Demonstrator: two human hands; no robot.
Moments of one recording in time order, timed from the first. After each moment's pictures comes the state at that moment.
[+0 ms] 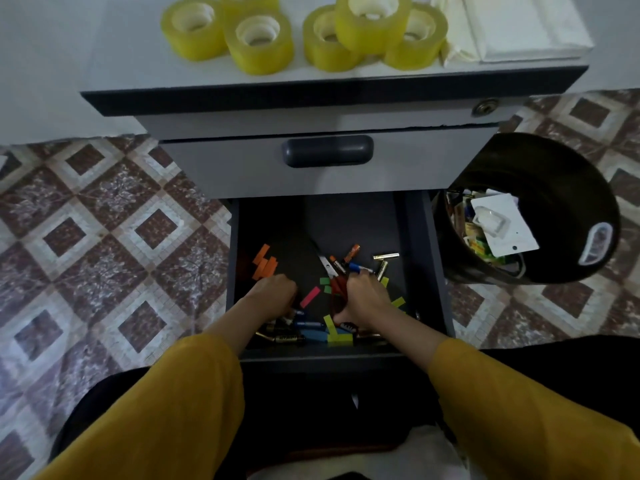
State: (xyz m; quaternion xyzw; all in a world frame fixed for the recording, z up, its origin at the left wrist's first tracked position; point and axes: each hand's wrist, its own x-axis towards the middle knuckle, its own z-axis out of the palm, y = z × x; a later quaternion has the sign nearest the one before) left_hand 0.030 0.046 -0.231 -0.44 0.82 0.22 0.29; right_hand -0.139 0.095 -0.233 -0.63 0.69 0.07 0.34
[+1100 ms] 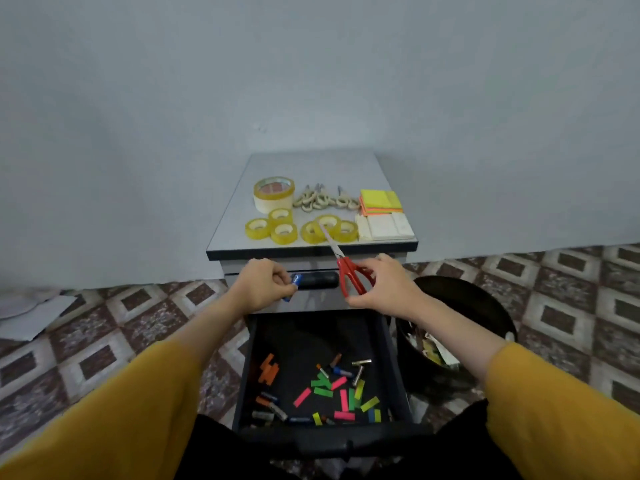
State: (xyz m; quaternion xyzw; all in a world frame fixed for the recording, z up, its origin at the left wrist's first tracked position) left_hand 0.017 0.060 0.029 -0.55 0.78 0.23 -0.18; right_hand -0.209 0.117 0.026 -0.69 0.65 -0.23 0.21
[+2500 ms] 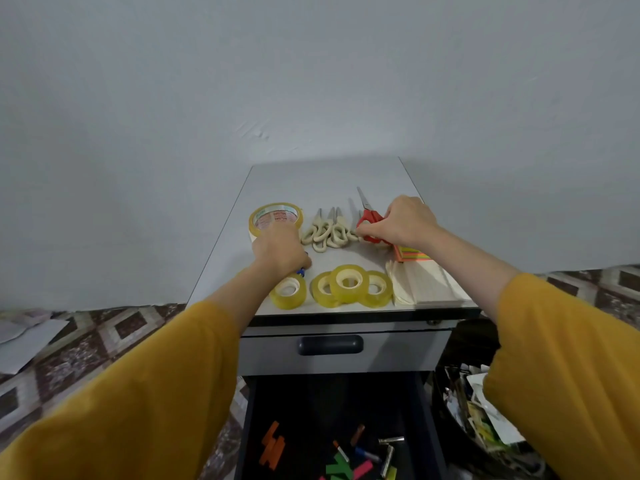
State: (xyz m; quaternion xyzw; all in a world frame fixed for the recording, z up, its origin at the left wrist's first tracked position) left_hand -0.044 -0.109 0.067 -0.68 0.72 0.06 -0.06; right_hand -0.235 -0.095 0.080 -0.62 0.74 -0.22 0.12
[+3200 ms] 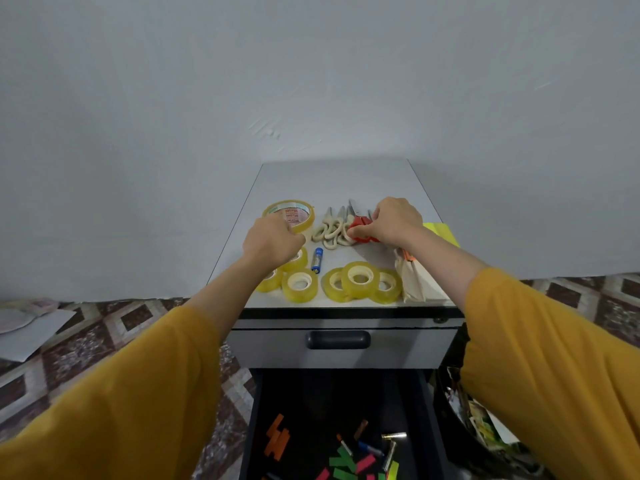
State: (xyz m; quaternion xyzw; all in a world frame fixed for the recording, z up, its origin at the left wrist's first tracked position) left_hand -0.013 -0.101 0.076 -0.68 0.69 0.15 -0.22; right_hand -0.206 -0.106 0.079 -0.63 0.74 -0.19 0.13
